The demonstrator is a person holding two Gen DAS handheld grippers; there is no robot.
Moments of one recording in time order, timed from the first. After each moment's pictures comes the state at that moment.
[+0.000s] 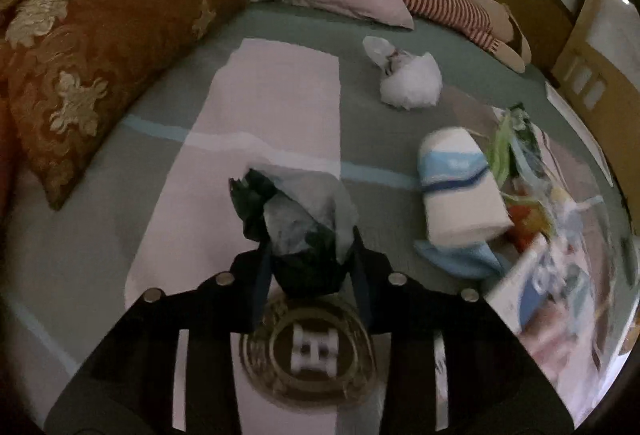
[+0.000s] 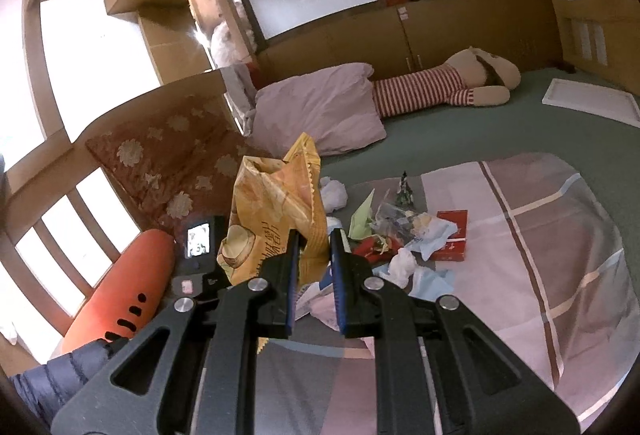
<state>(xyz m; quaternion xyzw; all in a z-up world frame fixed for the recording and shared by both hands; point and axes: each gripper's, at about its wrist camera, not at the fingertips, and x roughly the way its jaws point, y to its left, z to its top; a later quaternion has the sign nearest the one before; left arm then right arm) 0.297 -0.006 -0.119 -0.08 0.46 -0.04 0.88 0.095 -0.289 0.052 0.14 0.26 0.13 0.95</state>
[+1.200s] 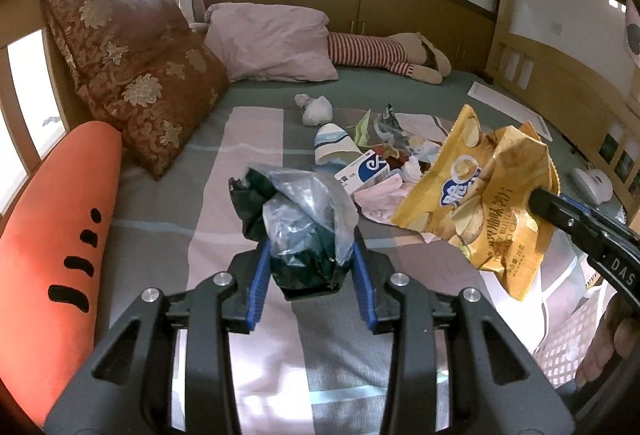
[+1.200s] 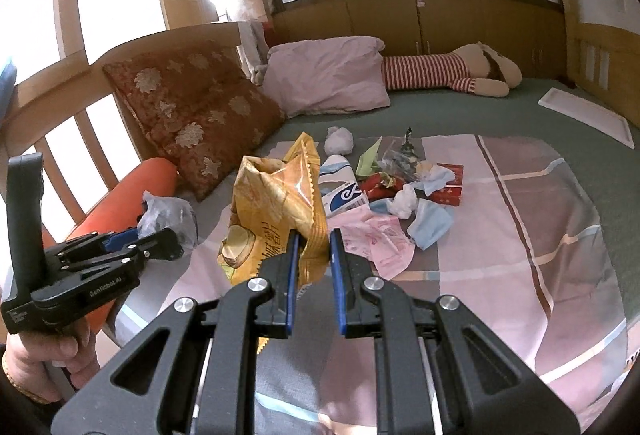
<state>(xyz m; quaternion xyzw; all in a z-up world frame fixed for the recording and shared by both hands) 0.026 -0.032 0.007 -0.01 0.34 -0.08 0.94 0.015 -0.244 0.025 0.06 0.30 0.13 0.94</state>
